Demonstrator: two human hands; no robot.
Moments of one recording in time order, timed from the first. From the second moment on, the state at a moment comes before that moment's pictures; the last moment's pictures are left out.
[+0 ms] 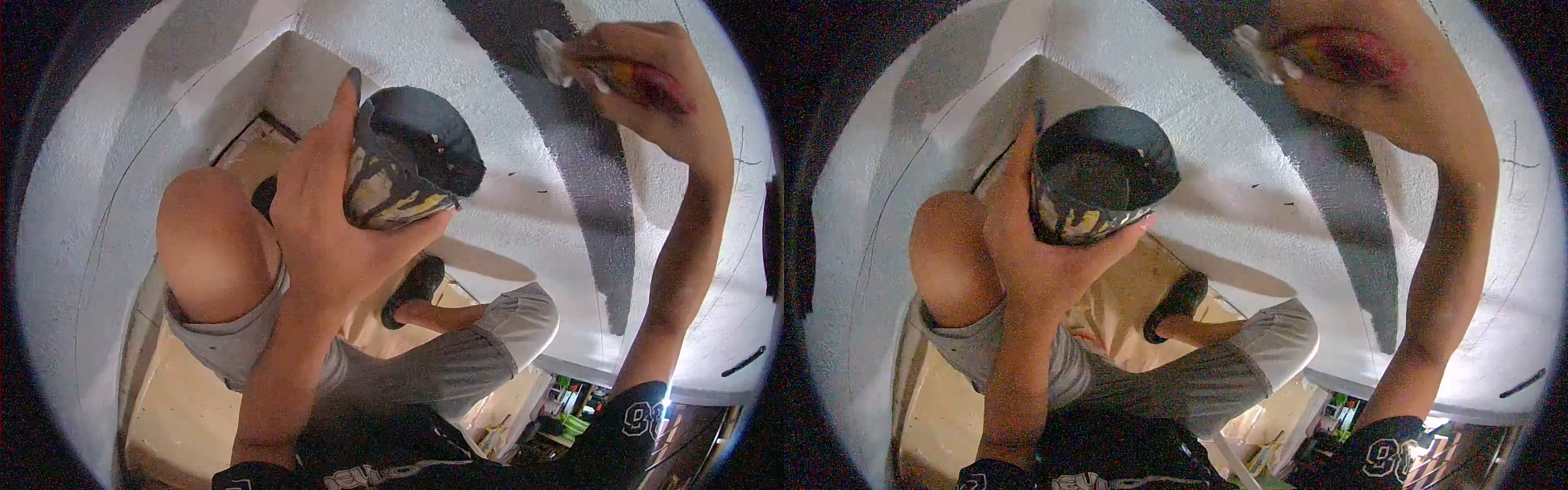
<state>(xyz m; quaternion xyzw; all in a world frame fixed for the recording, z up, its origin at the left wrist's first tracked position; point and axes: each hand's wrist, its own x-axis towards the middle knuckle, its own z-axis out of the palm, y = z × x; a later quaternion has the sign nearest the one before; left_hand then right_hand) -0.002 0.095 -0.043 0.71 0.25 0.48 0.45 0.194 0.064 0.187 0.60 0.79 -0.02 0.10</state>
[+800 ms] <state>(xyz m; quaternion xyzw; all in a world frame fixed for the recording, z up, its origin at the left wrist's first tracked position) 0.013 0.075 -0.031 0.70 0.28 0.43 0.49 0.131 -0.155 0.184 0.85 0.52 -0.06 -0.10</state>
